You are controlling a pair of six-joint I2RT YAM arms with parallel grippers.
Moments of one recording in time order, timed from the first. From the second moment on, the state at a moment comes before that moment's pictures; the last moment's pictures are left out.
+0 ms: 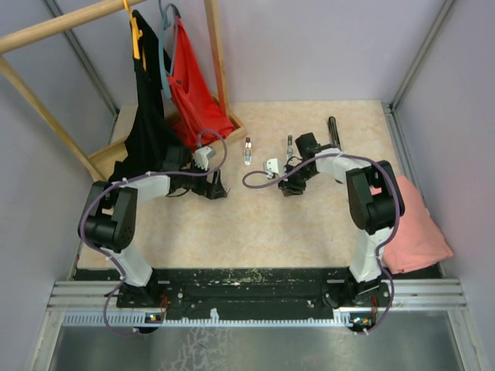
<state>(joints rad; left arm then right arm) -0.26 1.73 0.91 -0.04 0.57 0.07 0.33 1.90 1.25 -0.63 -0.59 -1.28</state>
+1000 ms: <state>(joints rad) -0.40 1.73 0.89 0.06 0.52 -0.25 0.44 1.82 1.19 -0.47 -0.60 -0.98</state>
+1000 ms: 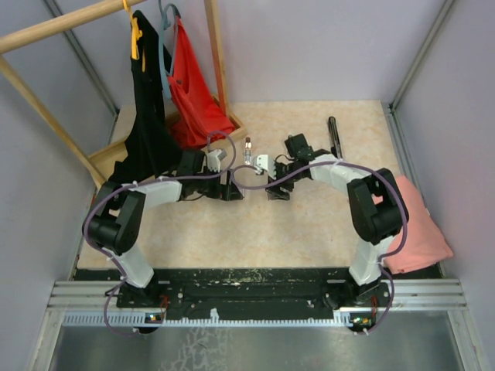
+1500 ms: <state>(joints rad) -0.45 1.73 0.89 0.06 0.52 -0.26 0.37 1.82 1.19 -0.53 -0.63 -1.13</state>
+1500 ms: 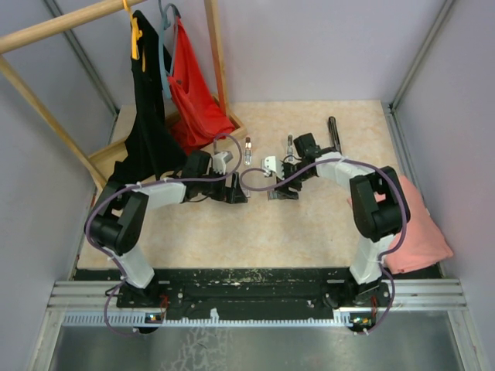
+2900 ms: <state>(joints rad) -0.50 1.82 0.95 0.14 0.57 -0.24 0.43 1.89 1.19 -0.47 -0.60 -1.11</state>
